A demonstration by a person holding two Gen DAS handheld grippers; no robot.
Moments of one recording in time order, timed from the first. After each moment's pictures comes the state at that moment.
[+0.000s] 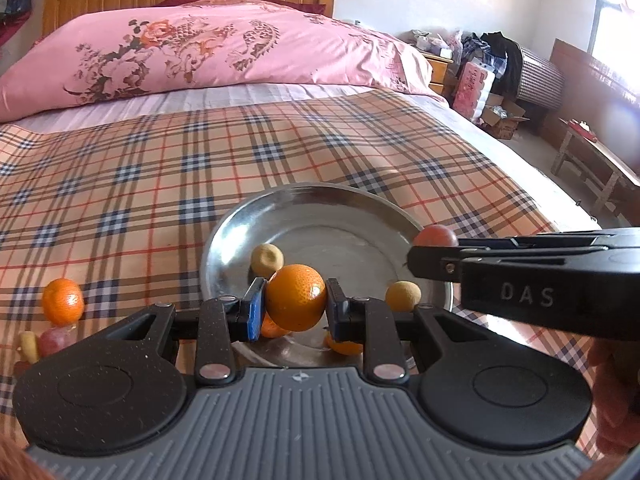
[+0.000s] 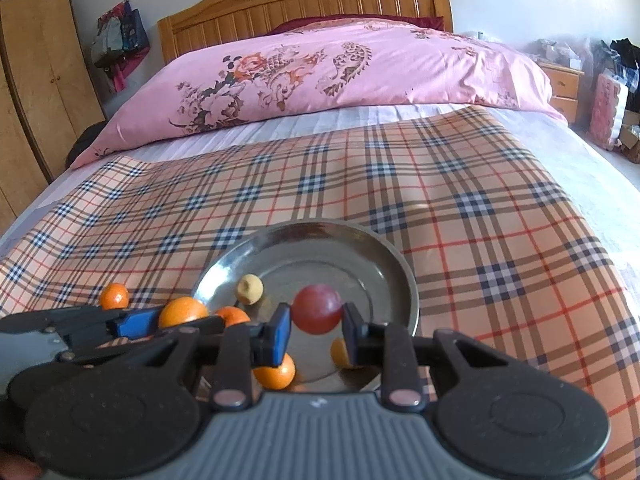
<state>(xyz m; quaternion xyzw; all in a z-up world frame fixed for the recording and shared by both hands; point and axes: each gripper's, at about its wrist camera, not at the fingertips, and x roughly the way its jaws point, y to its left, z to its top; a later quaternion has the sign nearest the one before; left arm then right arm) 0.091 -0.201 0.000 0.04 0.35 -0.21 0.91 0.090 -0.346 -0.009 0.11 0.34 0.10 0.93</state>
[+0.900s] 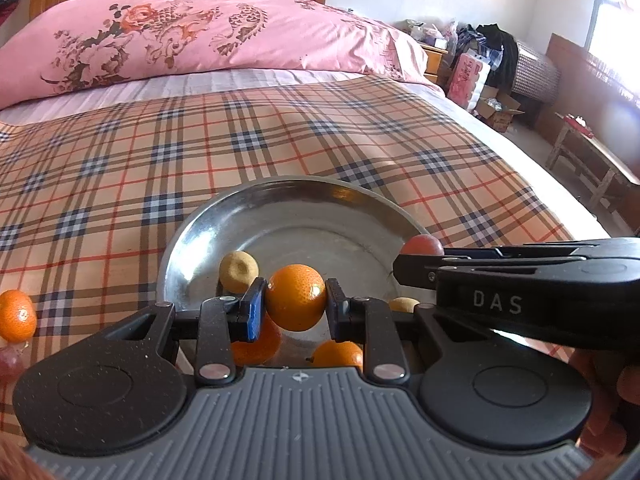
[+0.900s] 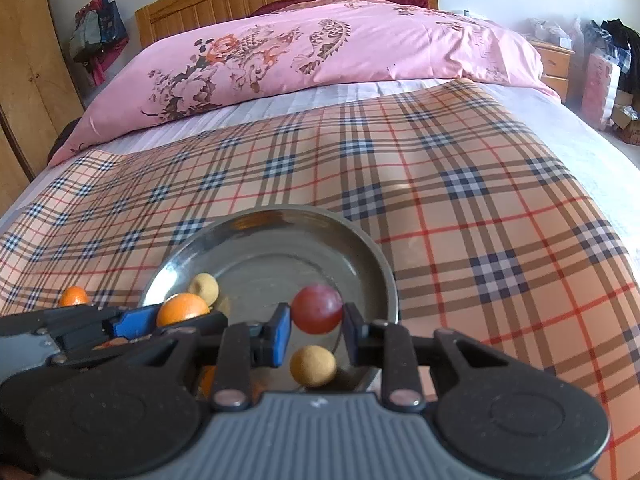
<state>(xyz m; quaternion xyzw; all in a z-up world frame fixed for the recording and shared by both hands) 0.113 -0.222 -0.017 0.03 0.37 -0.23 0.90 0.126 -0.360 -0.038 0.12 0.36 0.08 0.92</state>
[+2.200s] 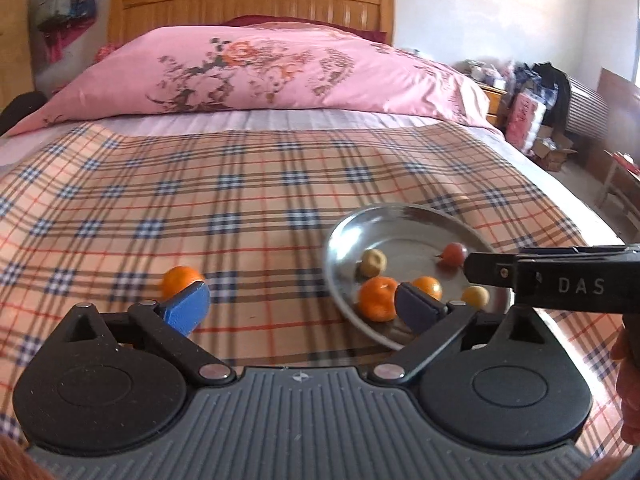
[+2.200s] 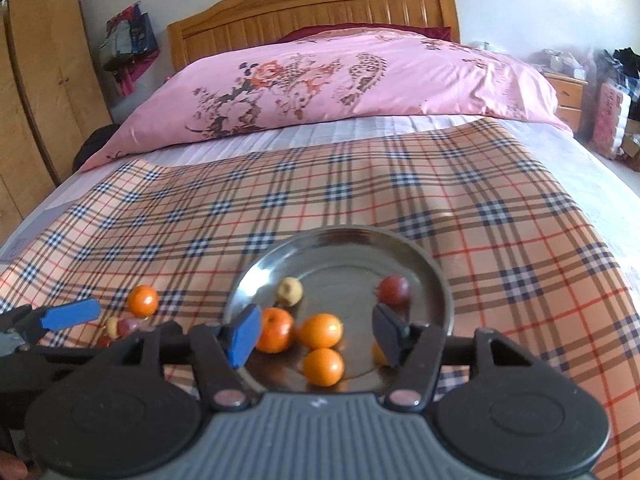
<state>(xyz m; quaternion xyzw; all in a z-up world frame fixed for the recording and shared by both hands) 0.053 -0.122 0.032 0.02 0.32 -0.12 0.94 0.072 -0.313 0.008 0.10 0.32 0.10 0.93</state>
